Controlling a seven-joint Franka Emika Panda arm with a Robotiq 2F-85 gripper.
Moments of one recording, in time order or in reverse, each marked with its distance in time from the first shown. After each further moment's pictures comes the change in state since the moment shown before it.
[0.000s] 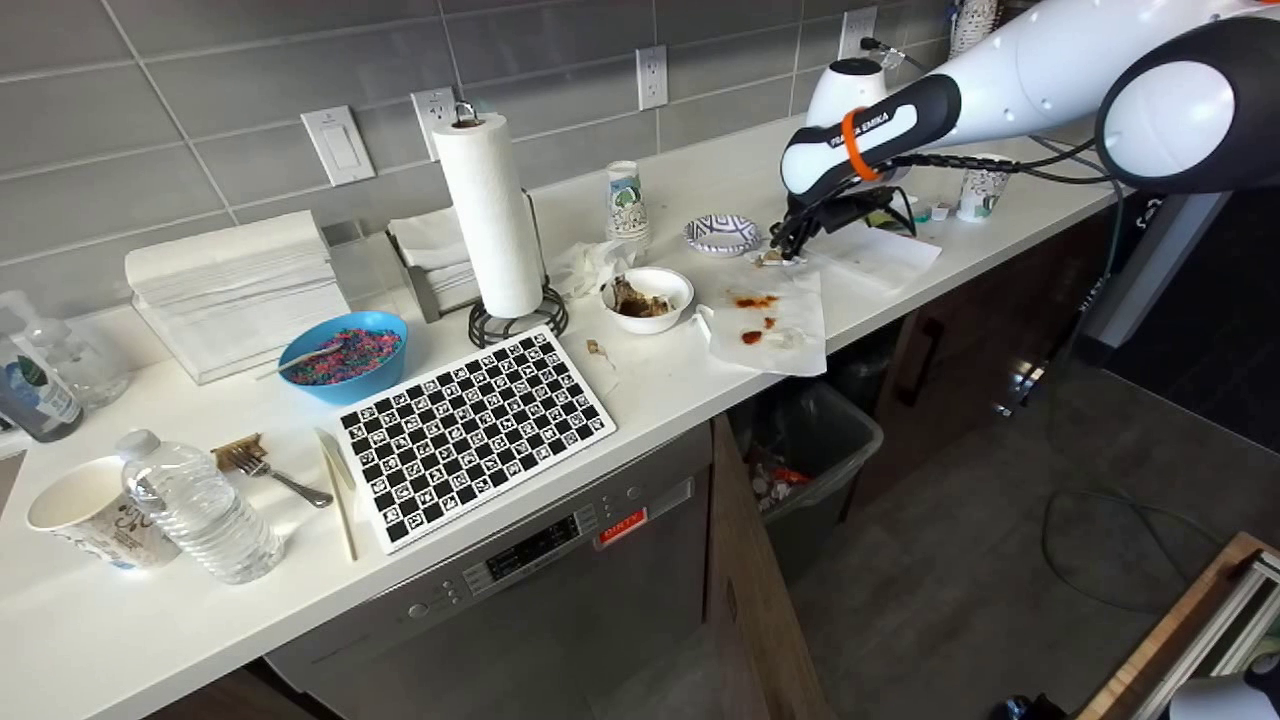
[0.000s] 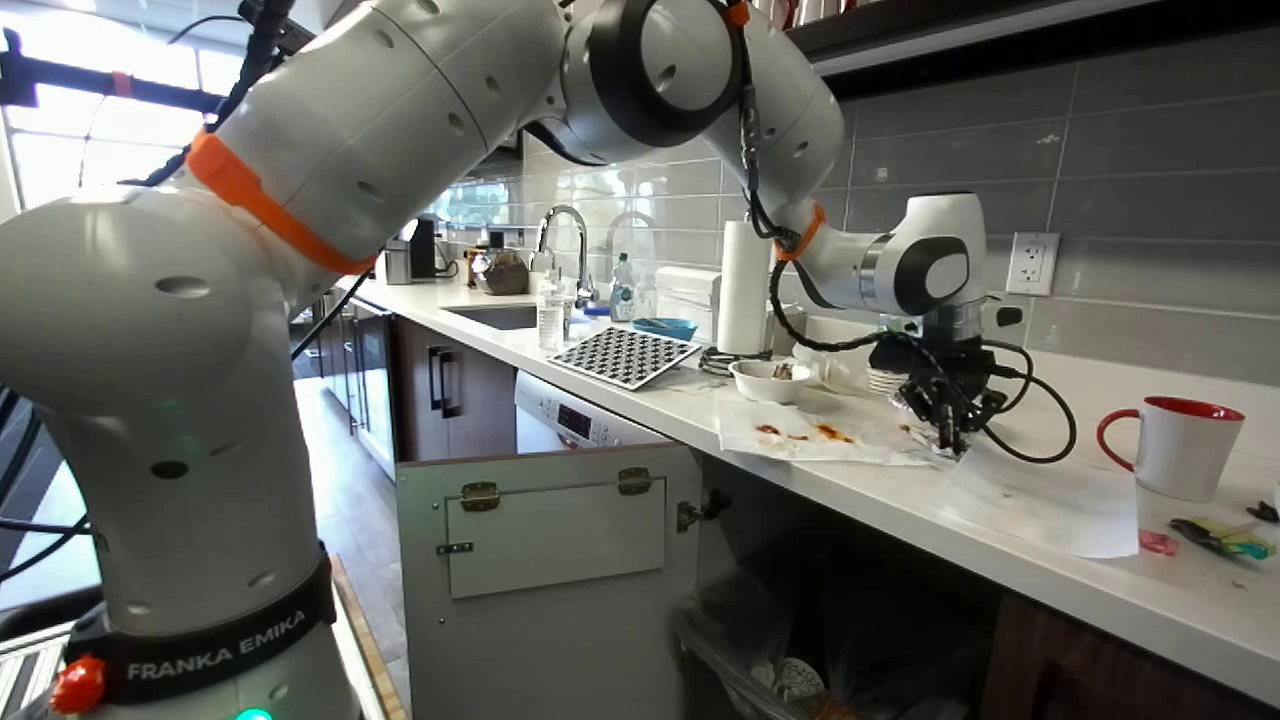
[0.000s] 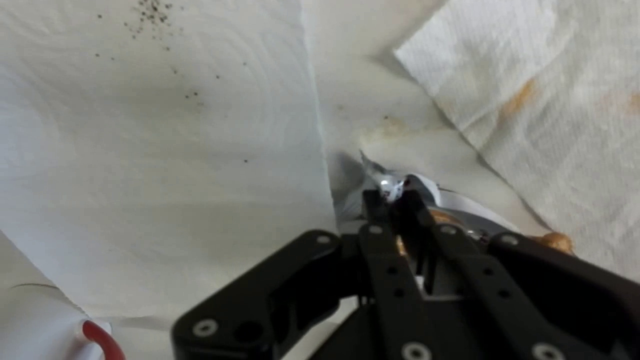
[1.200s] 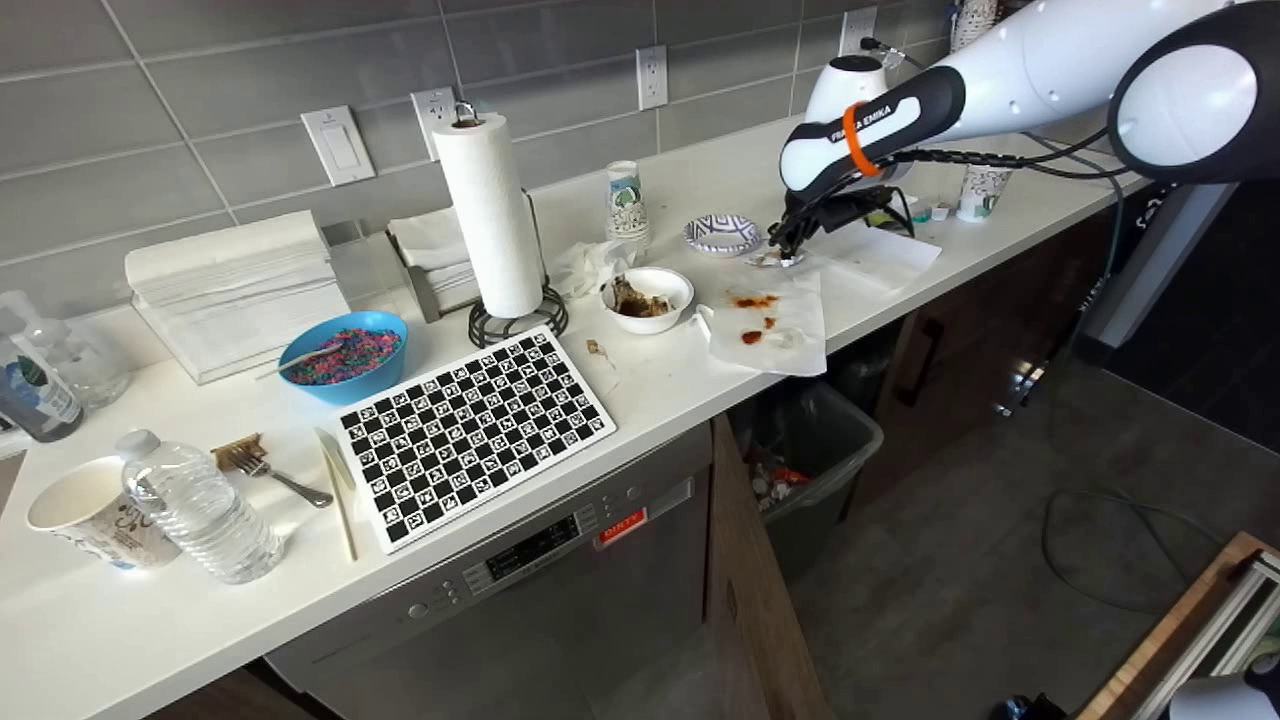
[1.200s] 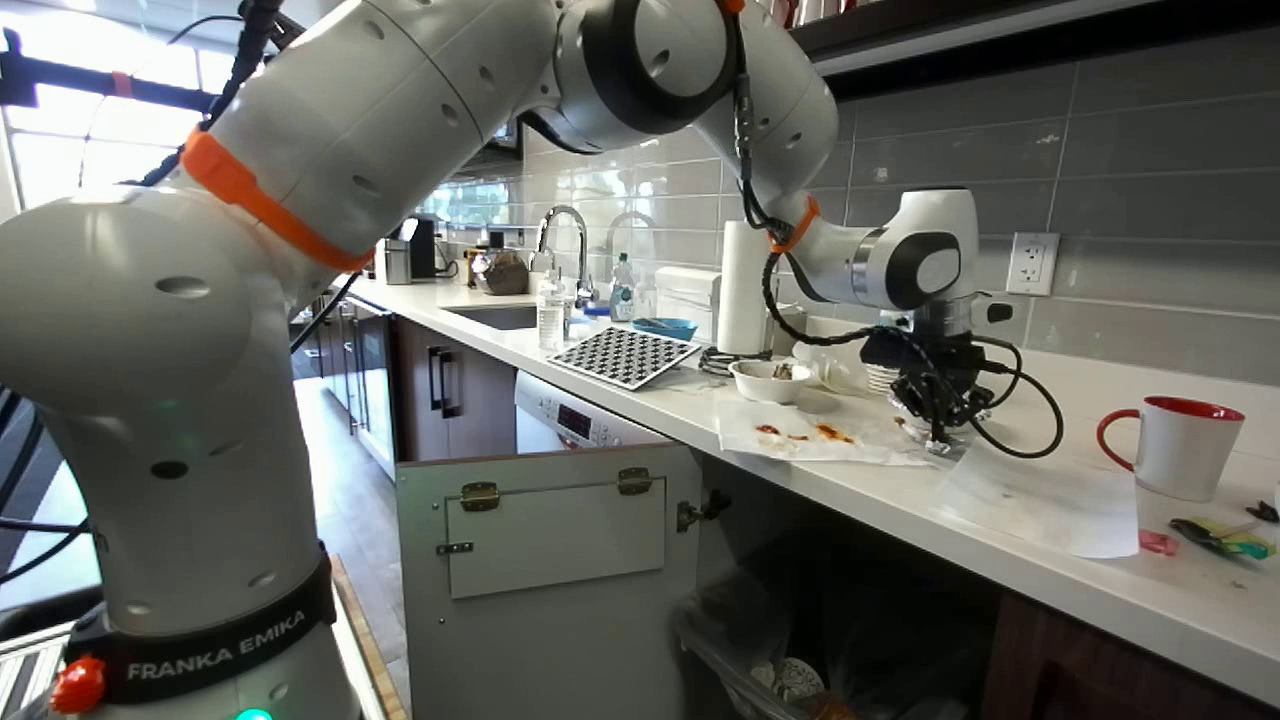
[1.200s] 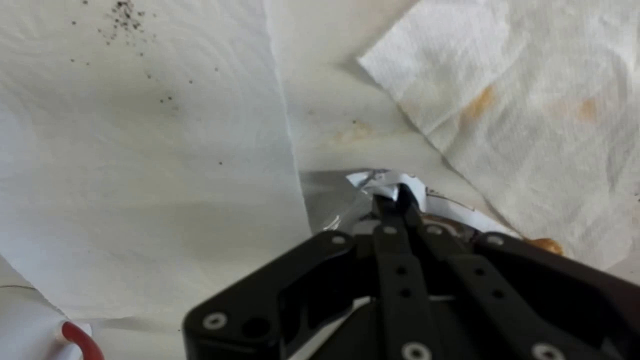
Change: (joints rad) arm 0.000 -0.033 0.016 -0.043 0.011 0.000 -0.010
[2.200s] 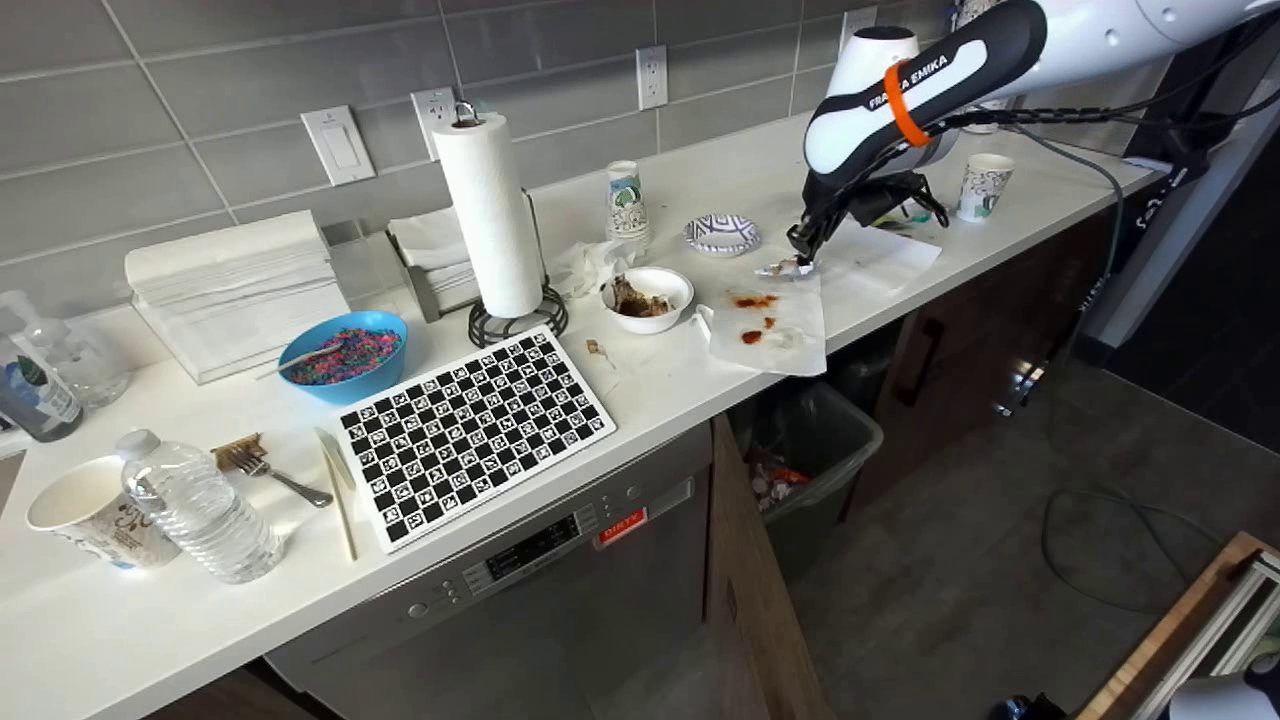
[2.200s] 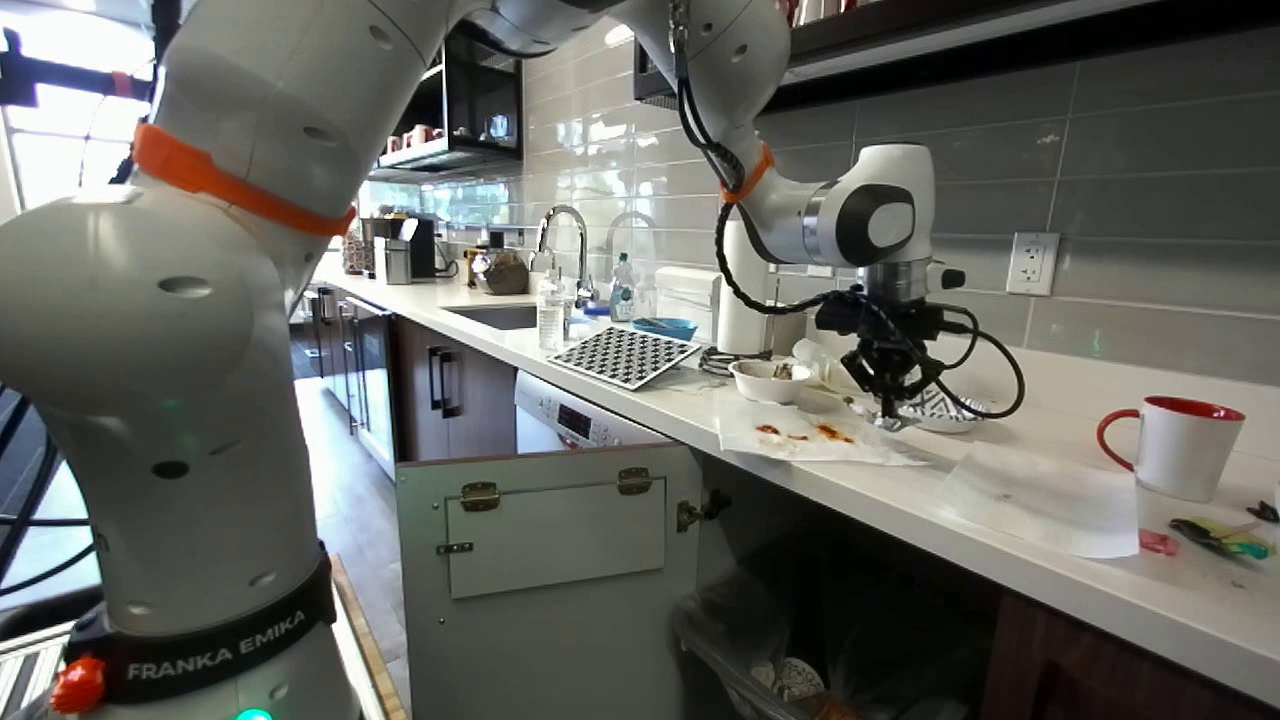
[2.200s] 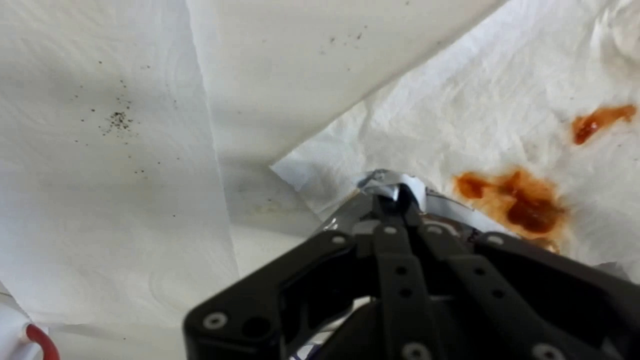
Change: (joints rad) arm 0.007 -0.286 0.030 -0.354 0.000 -0.001 -0.103
